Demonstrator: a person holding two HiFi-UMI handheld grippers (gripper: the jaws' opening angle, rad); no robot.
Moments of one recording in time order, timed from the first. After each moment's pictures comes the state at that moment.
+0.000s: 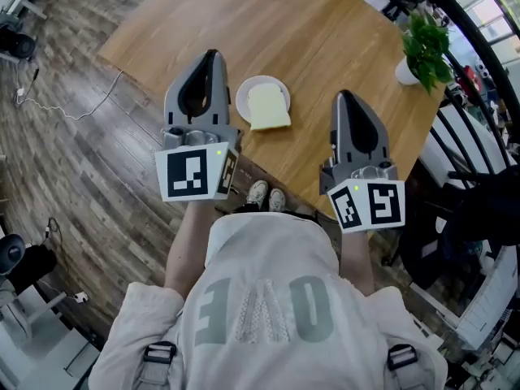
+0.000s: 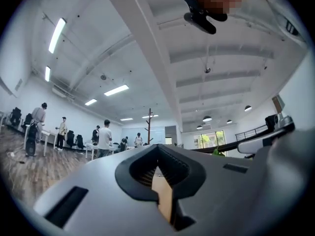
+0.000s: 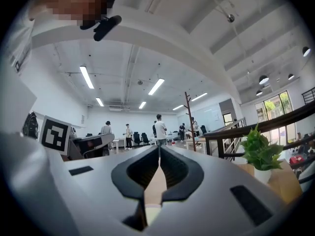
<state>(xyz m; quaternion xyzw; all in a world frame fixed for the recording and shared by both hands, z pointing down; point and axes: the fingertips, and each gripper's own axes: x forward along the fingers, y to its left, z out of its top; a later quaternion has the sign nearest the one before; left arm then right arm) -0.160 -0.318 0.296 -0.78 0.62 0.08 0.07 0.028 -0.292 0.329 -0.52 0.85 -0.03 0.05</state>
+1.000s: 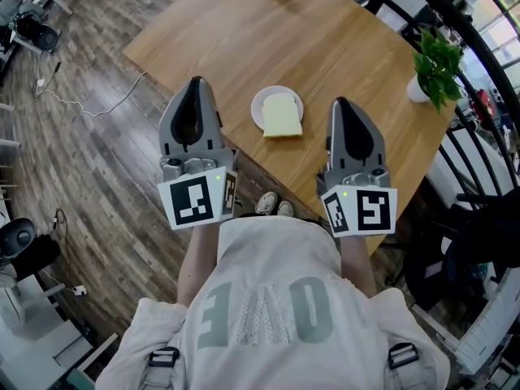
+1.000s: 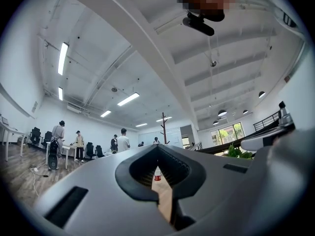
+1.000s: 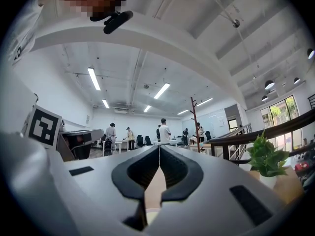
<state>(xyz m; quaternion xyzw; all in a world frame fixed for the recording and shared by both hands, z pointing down) -0.199 -0.263 0.279 -0.70 0.70 0.07 0.12 0.002 -0.281 0.318 -0.50 0.87 0.02 0.06</state>
